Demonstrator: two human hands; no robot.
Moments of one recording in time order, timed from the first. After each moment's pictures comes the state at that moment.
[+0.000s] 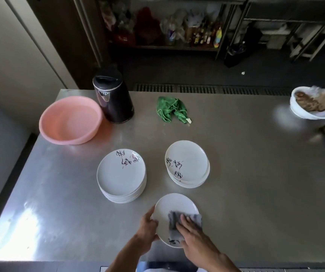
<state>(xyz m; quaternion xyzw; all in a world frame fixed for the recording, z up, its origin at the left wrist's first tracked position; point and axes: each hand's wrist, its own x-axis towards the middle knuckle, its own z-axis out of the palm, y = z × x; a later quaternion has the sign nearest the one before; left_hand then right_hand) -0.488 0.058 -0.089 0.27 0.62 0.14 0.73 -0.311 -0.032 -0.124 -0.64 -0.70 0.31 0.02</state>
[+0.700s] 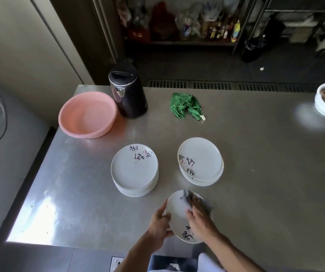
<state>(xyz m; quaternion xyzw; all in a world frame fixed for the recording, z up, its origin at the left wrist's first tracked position) -0.487 0.048 -0.085 0.24 0.60 0.17 0.75 -0.324 0.027 -0.126 -0.72 -0.58 0.38 0.06</state>
